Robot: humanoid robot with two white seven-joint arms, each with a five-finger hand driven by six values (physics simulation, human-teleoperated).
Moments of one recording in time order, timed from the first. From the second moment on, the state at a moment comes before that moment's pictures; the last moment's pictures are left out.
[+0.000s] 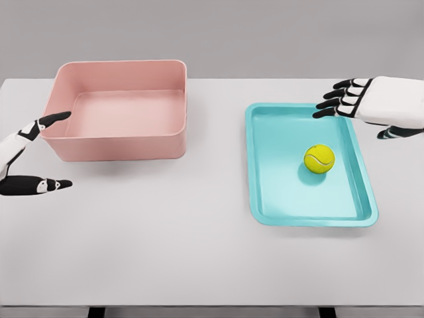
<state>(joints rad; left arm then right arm) 0.14 0.72 0.11 -1.70 0.15 -0.61 -0.38 -0.73 -1.19 0.62 -1.75 0.23 -0.61 0.52</state>
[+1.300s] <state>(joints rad) 0.37 1.00 -0.04 -1.72 0.58 -0.61 -0.39 -0.80 -0.95 0.92 -1.48 0.16 -0.25 0.61</state>
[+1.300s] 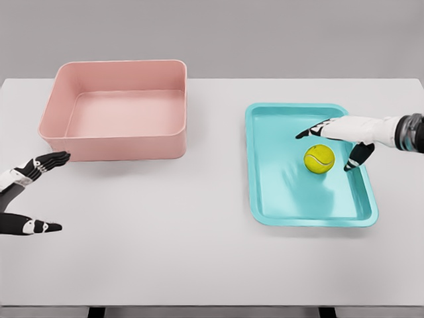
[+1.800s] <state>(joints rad) 0.37 0.99 -0.02 -1.71 0.53 -0.61 -0.39 -0.80 -0.93 0.94 -1.46 0.16 -0.25 0.61</state>
